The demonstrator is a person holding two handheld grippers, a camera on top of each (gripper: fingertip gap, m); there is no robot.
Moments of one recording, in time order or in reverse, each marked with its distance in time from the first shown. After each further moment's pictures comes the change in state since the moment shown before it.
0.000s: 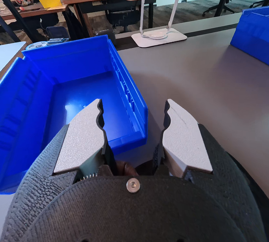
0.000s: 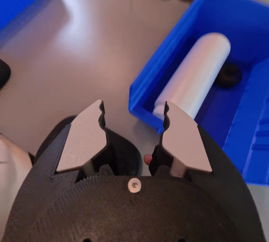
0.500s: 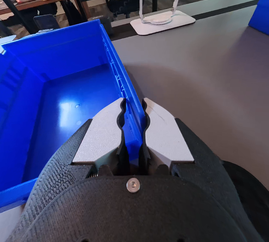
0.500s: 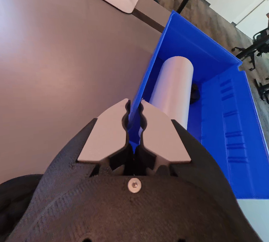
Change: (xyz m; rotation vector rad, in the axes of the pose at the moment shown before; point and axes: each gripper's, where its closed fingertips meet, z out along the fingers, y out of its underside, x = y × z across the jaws) left arm 0.014 0.019 0.042 -0.066 -0.032 0.040; right arm 0.017 -0.015 0.062 0.051 0.410 -0.149
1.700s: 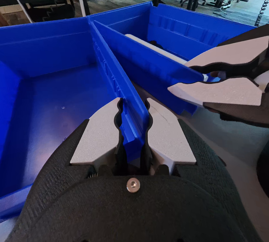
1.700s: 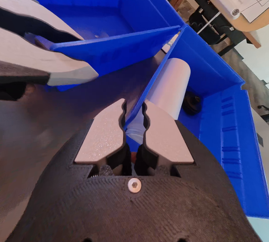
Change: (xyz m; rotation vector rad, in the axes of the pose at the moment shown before) left arm 0.185 -0.058 0.089 0.040 0.384 0.015; right arm -0.101 -0.073 0.042 0.152 -0.245 -0.235
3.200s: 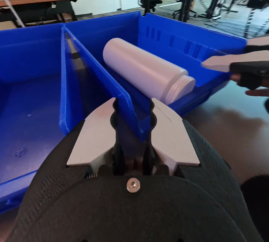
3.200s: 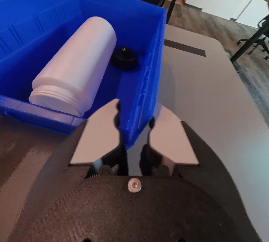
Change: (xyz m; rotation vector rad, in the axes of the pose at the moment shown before) left arm 0.136 -0.022 0.085 0.076 0.007 0.023; right arm 0.195 0.176 -0.075 0.010 0.255 0.426
